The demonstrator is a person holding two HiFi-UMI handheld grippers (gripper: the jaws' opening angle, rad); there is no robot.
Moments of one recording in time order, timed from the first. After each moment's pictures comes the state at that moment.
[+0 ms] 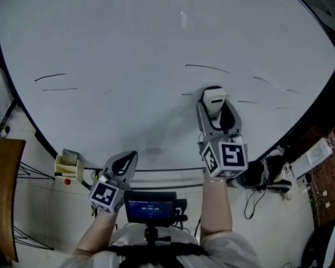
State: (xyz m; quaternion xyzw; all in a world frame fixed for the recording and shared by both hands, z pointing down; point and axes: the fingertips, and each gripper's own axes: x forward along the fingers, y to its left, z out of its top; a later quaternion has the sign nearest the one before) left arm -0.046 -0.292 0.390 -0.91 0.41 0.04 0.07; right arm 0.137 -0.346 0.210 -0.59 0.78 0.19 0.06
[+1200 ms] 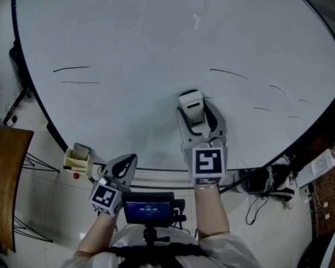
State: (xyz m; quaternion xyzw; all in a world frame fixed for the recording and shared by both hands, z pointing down) left arm -0.095 -0.278 0.405 -0.89 0.45 0.04 0.05; right arm 0.024 -0.340 0.226 -0.55 0.80 0.23 -0.04
